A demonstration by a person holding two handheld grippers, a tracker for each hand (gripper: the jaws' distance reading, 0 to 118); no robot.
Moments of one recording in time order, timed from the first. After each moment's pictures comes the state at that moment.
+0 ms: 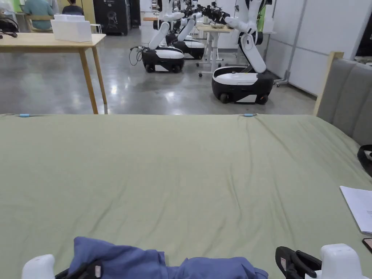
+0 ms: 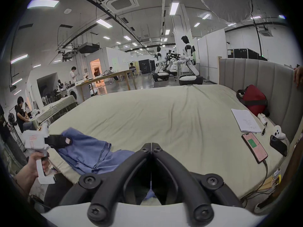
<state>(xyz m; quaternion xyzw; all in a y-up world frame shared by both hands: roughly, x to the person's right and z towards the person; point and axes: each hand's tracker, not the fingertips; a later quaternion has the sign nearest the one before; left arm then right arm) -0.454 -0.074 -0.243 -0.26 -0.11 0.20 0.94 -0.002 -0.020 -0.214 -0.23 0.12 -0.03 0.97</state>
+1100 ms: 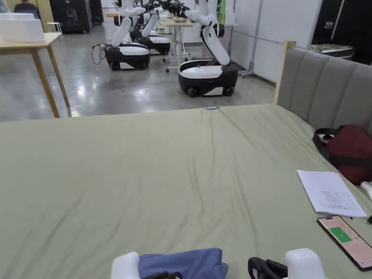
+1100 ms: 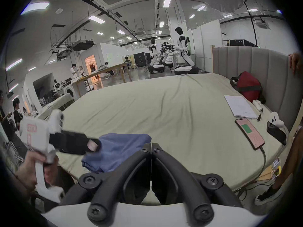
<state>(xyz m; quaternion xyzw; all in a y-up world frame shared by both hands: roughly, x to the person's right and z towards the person) -0.267 -0.103 -0.281 -0.40 -0.27 0.27 0.83 0.035 -0.042 -0.202 -0.27 0.11 -0.05 0.96</state>
